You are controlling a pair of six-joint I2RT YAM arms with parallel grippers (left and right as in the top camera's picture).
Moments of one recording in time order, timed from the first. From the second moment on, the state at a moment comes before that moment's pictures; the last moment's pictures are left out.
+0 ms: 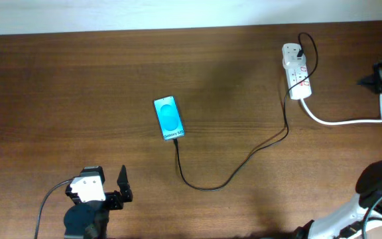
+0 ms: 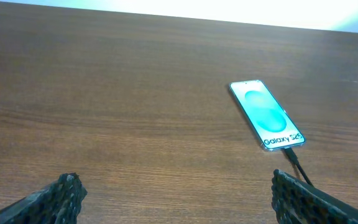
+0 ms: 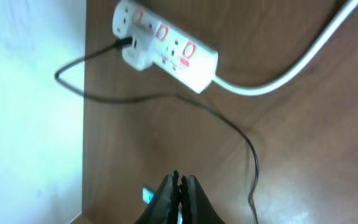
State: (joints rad) left arm -0.09 0.01 0.26 -0.63 -0.08 -0.13; right arm -0.60 1.94 2.05 -1.39 -0.53 0.63
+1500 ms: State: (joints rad) left arm -0.09 0.01 0.26 -0.63 -0.08 -0.13; right arm -0.33 2.41 2.05 -0.76 -0.35 0.97
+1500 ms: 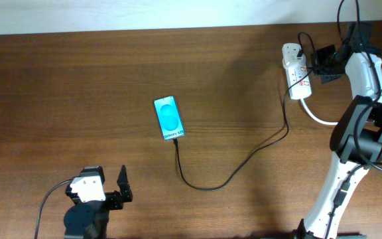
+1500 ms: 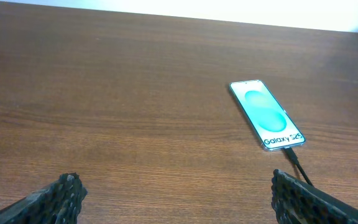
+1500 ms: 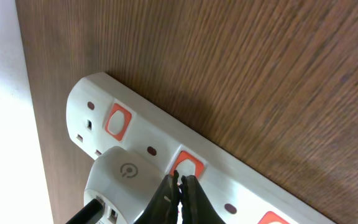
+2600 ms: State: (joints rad) left arm -0.09 0.01 0.26 -0.63 -0.08 -0.13; right arm -0.29 2.44 2.06 -0.76 -0.30 0.91
